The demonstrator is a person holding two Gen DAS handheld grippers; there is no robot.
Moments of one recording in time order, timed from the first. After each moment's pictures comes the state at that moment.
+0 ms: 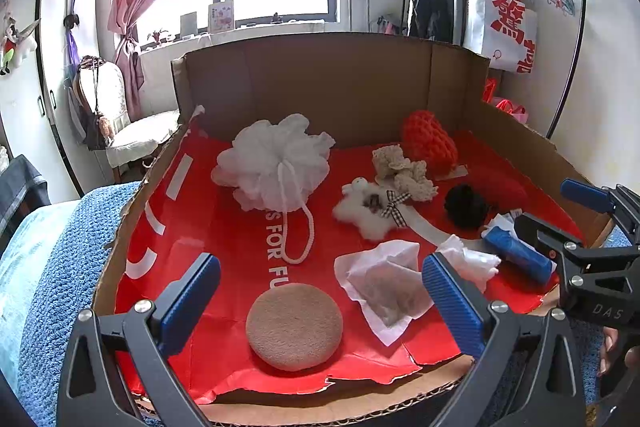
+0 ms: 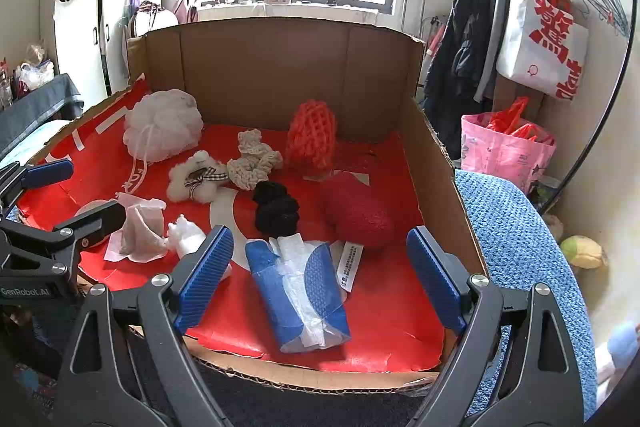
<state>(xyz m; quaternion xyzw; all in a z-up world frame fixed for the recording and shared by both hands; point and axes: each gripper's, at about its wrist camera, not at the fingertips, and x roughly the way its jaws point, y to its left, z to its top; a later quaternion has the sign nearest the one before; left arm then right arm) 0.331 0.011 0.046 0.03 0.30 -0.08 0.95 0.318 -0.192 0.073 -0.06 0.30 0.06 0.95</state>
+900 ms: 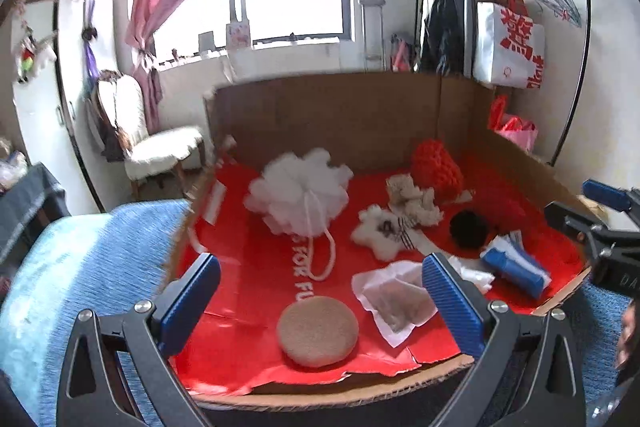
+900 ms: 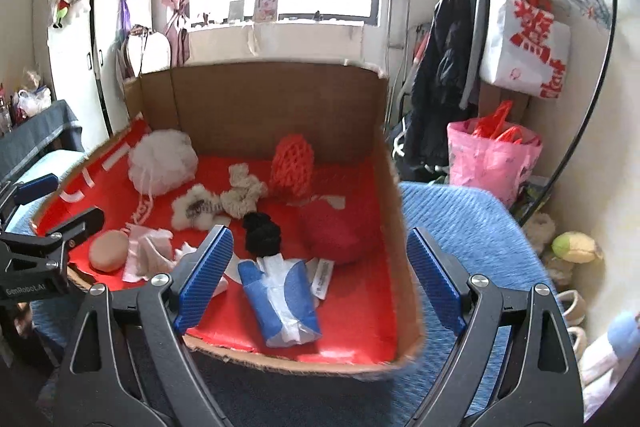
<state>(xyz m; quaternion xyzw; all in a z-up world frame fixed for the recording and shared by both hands) 0.305 0.019 0.081 0.04 0.26 -0.05 0.96 0.295 -0.216 0.116 -0.03 0.28 0.04 0.96</state>
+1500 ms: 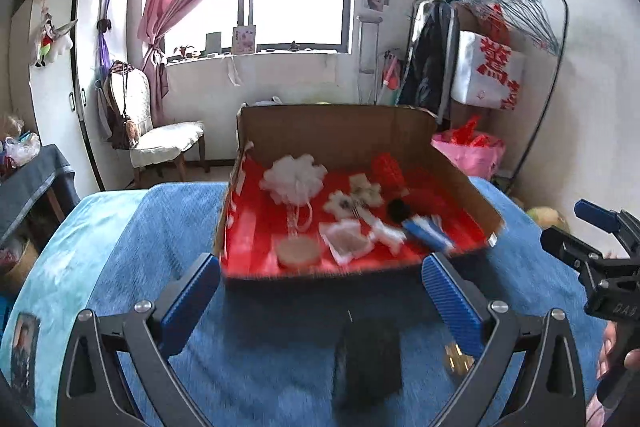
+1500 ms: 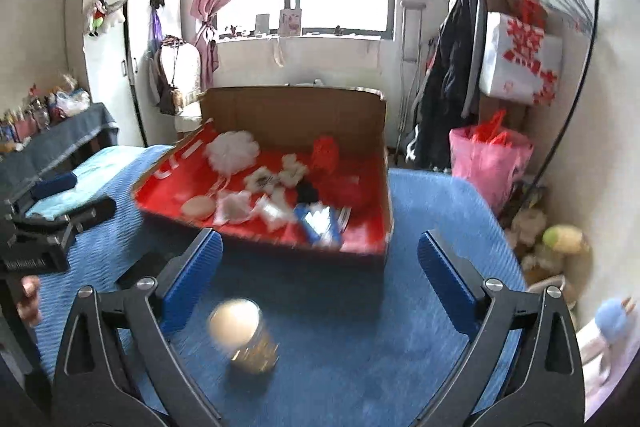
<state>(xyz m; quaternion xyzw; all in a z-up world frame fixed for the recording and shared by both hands) 0.161 0.025 0.140 0.00 0.28 -0.07 0.96 0.150 -0.221 0.164 -0.02 0.27 0.09 0.96</state>
